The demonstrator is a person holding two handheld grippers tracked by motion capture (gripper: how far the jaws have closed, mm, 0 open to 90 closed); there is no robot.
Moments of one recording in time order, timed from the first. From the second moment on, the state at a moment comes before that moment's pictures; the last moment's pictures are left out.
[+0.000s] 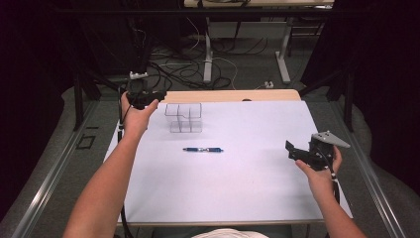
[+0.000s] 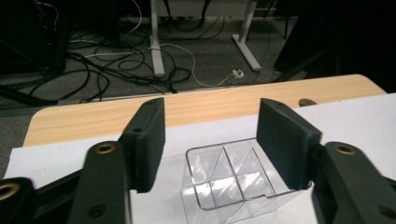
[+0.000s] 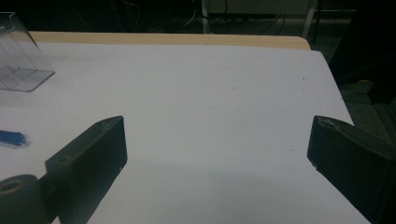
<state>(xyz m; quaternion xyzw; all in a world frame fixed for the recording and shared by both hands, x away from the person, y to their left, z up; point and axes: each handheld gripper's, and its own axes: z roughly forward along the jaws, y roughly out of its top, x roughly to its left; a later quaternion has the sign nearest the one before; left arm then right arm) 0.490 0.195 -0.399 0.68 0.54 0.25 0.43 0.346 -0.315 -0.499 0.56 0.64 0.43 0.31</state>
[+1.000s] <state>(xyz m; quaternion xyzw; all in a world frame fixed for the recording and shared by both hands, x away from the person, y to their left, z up) 0.525 0.182 -0.440 0.70 0.61 0.16 0.33 0.350 -0.315 -0.507 0.56 0.65 0.43 0.29</state>
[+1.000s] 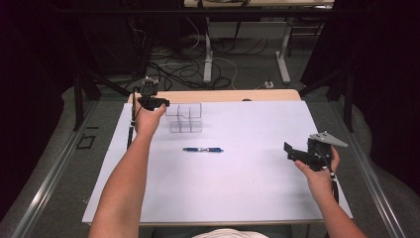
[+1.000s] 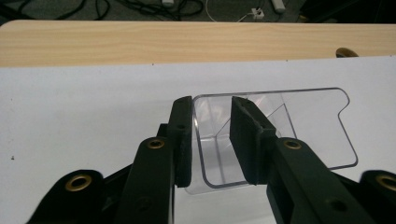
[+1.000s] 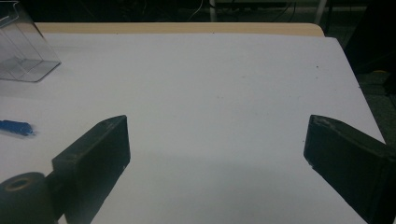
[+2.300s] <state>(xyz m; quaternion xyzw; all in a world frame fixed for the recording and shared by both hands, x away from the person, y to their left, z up) 0.536 0.174 -0.462 0.69 0.66 0.12 0.27 0.352 -0.305 -0.511 0.55 0.66 0.43 0.27</state>
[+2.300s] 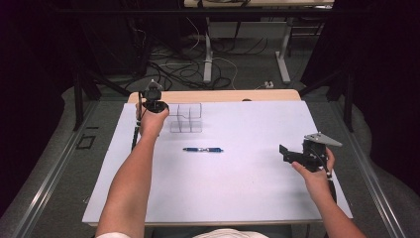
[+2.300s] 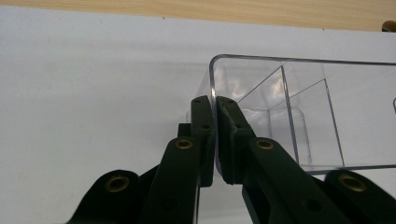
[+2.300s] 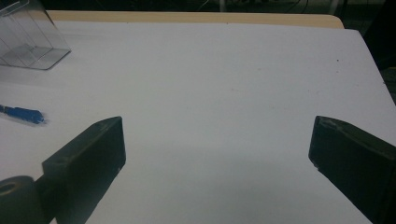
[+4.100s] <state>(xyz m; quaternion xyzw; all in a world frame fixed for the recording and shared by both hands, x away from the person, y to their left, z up) 0.503 0.077 -0.457 0.69 0.67 0.10 0.25 0.353 -0.307 -0.511 0.55 0.66 0.43 0.27</state>
